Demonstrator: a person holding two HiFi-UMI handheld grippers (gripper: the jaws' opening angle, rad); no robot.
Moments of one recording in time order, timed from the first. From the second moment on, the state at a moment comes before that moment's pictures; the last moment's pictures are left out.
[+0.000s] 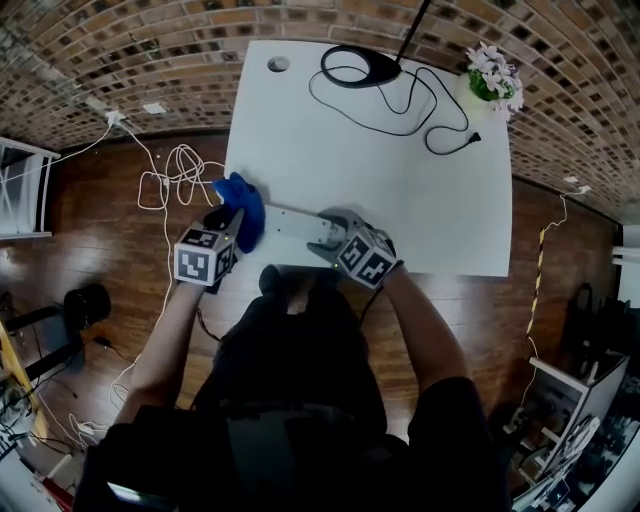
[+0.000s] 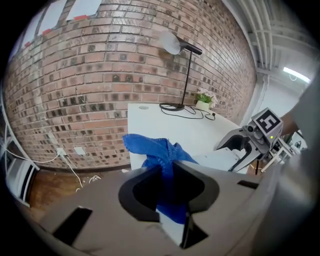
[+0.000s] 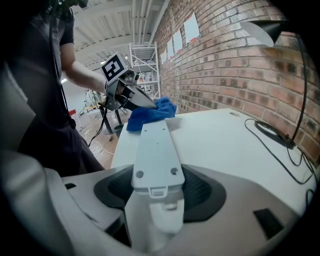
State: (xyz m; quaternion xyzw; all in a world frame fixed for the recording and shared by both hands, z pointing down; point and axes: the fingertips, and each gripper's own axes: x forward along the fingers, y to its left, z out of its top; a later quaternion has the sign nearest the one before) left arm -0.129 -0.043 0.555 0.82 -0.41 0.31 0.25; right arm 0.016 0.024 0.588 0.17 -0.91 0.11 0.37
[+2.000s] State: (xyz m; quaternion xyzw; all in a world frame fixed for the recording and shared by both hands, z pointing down) left arm -0.098 -0.036 0.557 0.79 -0.38 0.35 0.33; right arm 0.016 0.023 0.588 0.17 -0.91 0.09 0.36
